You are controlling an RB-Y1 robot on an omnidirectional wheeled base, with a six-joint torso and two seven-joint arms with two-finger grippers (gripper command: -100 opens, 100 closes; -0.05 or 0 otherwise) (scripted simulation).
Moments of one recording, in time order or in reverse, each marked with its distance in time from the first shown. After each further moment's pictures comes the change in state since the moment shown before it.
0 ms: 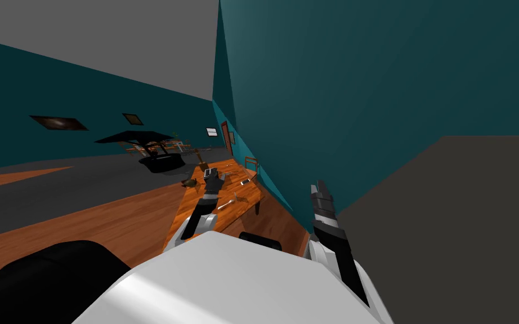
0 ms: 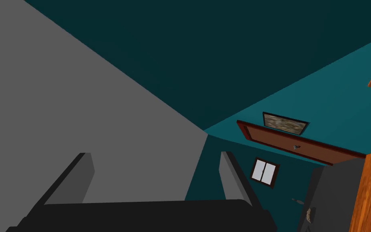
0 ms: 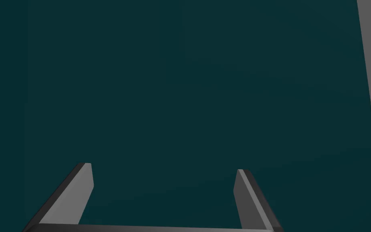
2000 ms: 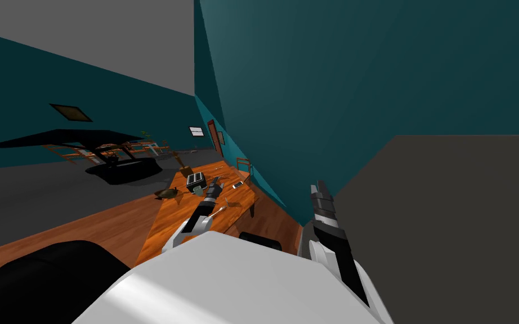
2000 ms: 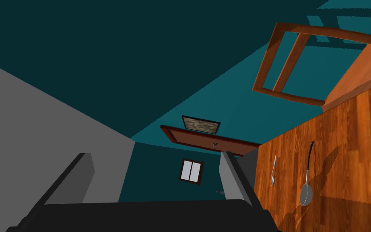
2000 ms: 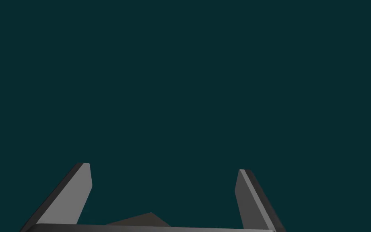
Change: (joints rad) left arm -0.031 0.105 0.059 0.261 0.121 0.144 0.048; right arm 0.000 0.000 0.000 0.000 0.000 0.000 0.000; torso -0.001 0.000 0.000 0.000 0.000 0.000
